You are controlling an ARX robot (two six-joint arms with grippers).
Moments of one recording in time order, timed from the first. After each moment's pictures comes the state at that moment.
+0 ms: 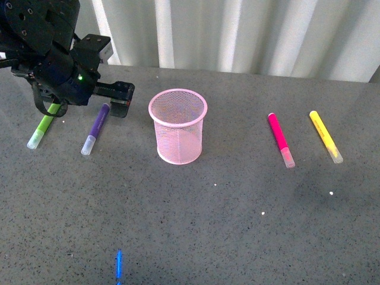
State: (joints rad) left arm -0.11 2.34 1.47 -0.05 0.01 0.15; right arm 0.00 0.00 0.02 0.00 0.00 0.00
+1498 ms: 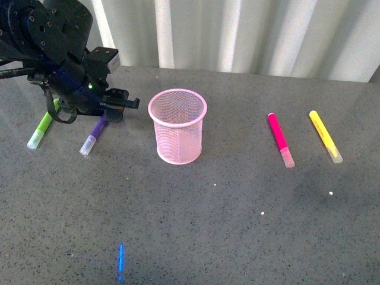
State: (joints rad) left arm -0.11 2.42 1.54 -0.12 0.01 0.12; right arm 0.00 0.00 0.02 0.00 0.00 0.00
